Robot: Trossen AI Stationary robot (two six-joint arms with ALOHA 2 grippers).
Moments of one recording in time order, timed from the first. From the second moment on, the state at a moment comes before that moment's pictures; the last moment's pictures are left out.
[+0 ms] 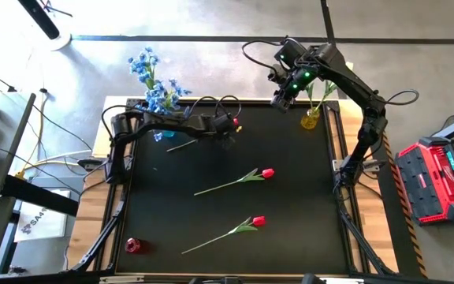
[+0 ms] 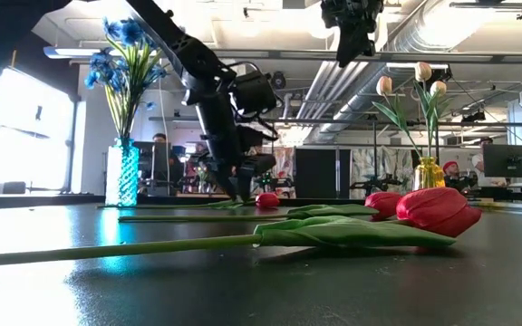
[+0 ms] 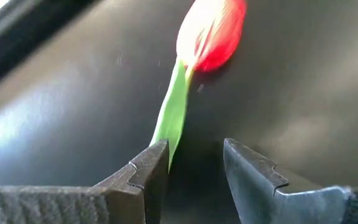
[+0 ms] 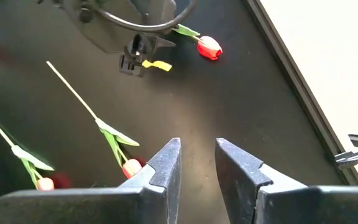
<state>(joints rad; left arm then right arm) 0.33 2.02 1.30 -0.40 -0.40 -0.40 -0.63 1.75 2.11 -1.53 -0.23 -0.12</state>
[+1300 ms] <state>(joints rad) 0.34 2.04 1.30 -0.40 -0.49 -0.47 -0.63 1.75 2.11 -1.55 -0.23 -0.17</state>
